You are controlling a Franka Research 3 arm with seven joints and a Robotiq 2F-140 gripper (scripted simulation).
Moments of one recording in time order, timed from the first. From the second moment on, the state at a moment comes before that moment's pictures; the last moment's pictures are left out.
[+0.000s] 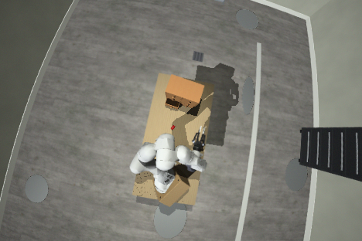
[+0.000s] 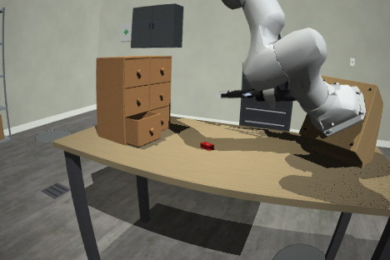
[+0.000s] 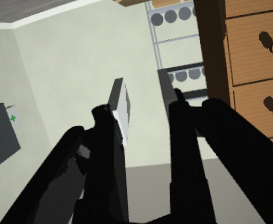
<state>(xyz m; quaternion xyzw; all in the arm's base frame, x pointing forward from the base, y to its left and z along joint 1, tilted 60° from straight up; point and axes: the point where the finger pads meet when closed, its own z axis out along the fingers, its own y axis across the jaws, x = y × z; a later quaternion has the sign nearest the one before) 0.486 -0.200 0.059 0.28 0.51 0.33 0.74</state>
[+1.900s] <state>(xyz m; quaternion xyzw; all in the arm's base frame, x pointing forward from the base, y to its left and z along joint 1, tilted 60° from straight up) 0.426 -0.229 0.069 0.12 0.72 0.37 0.57</state>
